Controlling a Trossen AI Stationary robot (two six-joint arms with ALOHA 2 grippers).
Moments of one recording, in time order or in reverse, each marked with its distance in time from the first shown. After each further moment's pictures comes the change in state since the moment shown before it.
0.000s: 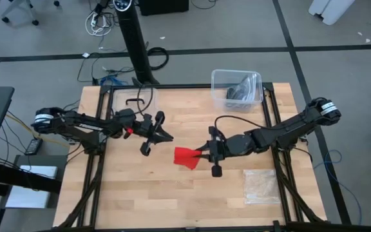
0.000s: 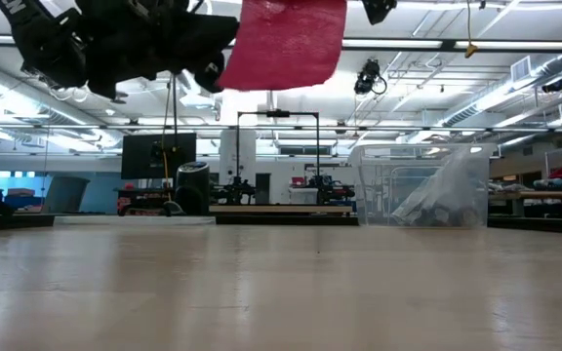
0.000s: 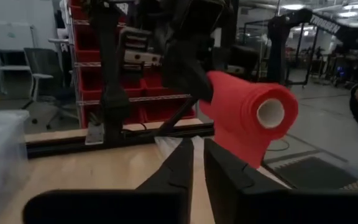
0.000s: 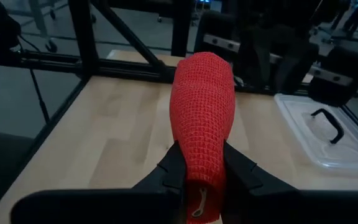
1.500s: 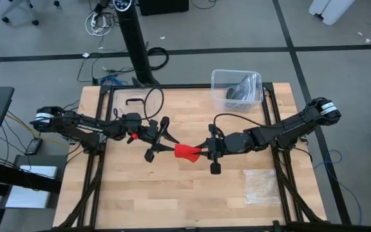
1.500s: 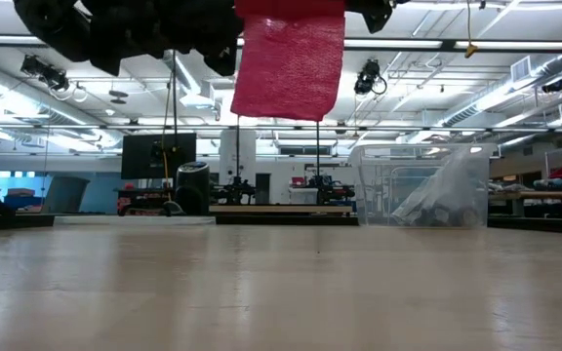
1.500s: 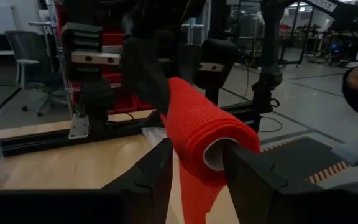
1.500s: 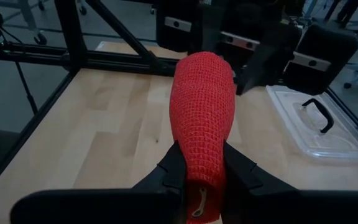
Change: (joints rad) left arm -0.123 -0.001 0.130 -0.235 -0.091 0.057; right arm -0.028 0.002 0.000 -0.027 -0.002 0.005
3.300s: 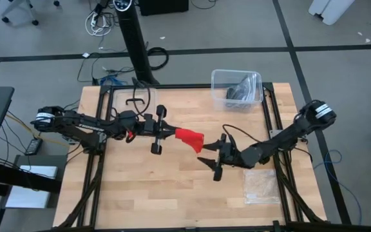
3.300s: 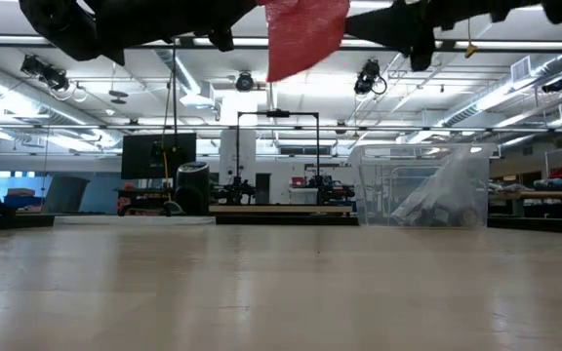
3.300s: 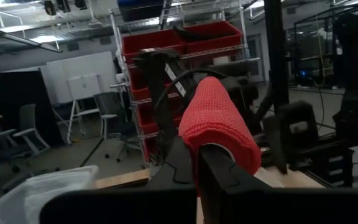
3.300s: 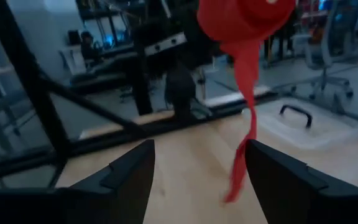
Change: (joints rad) left arm 0.005 0.014 0.020 0.203 -0.237 0.150; right arm 0.158 0.103 -0.330 0.782 0.399 0.188
